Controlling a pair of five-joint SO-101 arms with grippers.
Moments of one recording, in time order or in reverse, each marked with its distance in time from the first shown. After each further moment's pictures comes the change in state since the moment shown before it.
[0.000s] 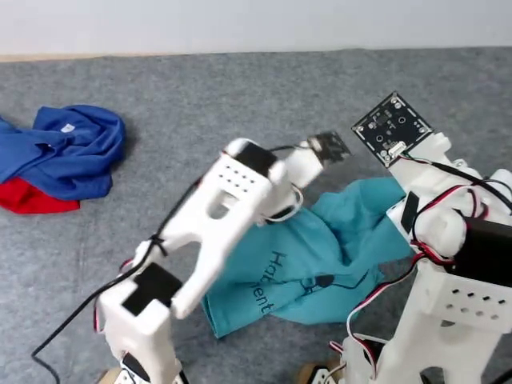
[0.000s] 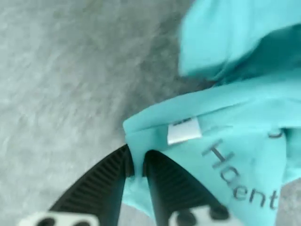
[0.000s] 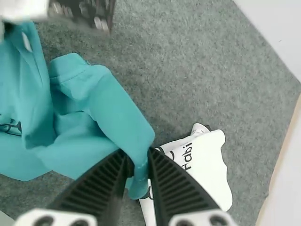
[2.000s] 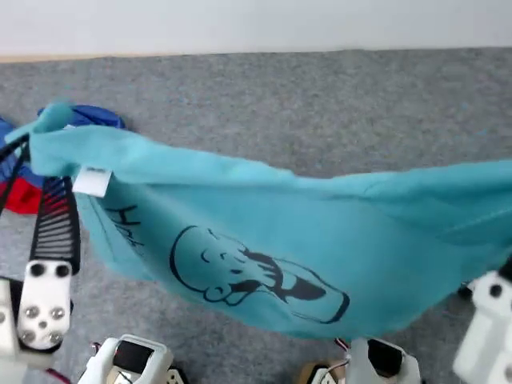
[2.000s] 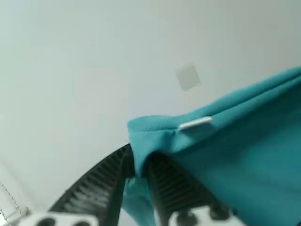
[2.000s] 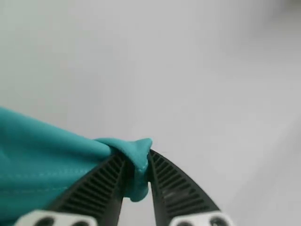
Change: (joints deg) left arm -18.3 -69.4 -21.0 0.9 -2.1; right arm 8.4 -3.2 -59.9 -21.5 6.0
